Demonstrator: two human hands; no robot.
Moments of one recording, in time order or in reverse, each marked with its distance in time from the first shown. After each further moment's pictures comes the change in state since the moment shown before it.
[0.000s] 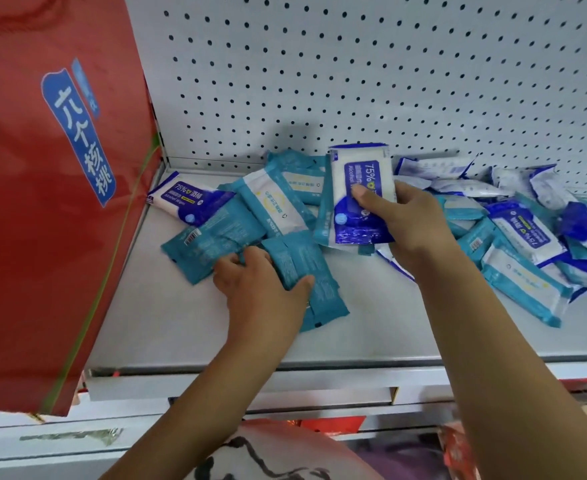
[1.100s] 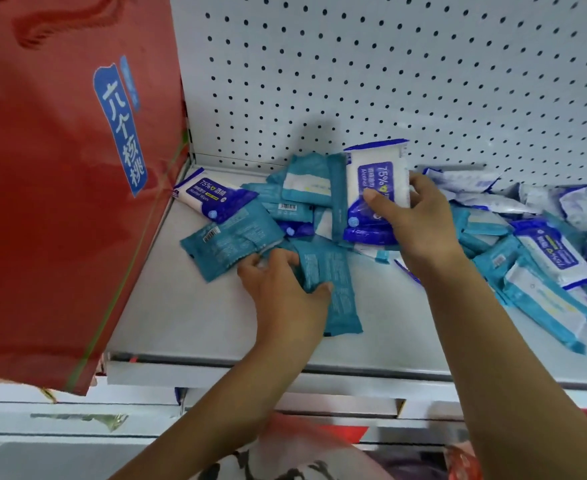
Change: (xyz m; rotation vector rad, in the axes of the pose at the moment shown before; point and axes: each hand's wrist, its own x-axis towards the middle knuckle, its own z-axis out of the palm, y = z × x) left_hand -0.004 -0.002 0.013 -0.327 0.001 -0.018; right_hand 0.010 0.003 0.016 -0.072 0.018 -0.174
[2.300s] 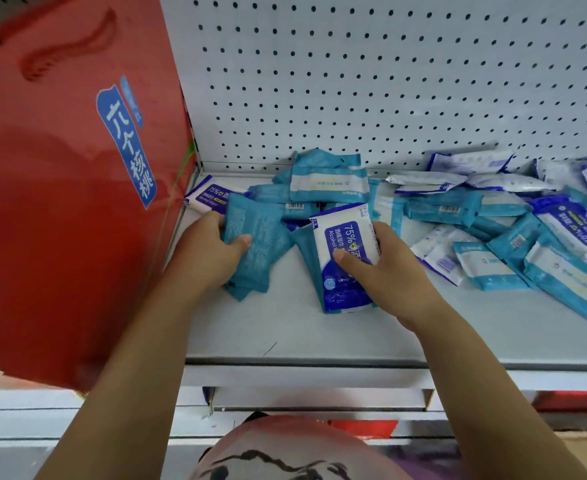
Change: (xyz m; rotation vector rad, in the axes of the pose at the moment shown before) left_hand 0.085 0.005 -0.102 0.414 -0.088 0.004; right_hand -0.066 0.022 0.020 -0.219 -0.252 0.137
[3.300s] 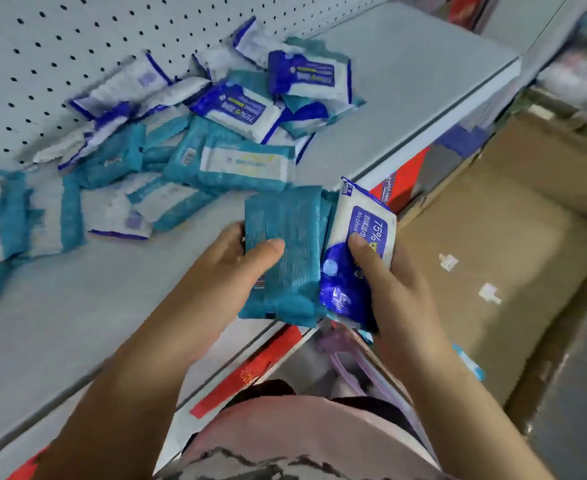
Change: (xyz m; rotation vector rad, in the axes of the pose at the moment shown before) left_hand -0.193 0.184 0.238 -0.402 -0.960 0.097; right_hand -0.224 0.130 -0.184 0.702 0.827 0.280
